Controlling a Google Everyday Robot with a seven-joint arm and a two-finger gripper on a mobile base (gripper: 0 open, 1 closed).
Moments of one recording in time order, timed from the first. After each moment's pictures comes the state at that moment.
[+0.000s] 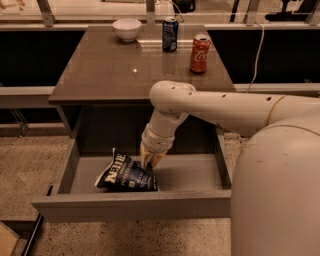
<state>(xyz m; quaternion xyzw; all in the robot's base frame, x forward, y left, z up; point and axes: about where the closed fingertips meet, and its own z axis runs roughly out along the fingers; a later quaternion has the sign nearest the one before) 0.557 0.030 0.633 0.09 -0.98 -0.17 0.07</state>
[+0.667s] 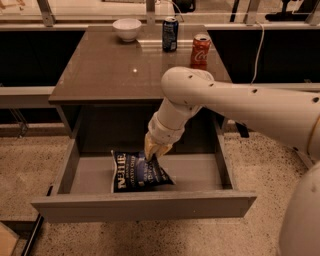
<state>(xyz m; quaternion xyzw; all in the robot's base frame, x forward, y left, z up) 0.551 0.012 0.694 0.12 -0.97 -0.19 0.00</state>
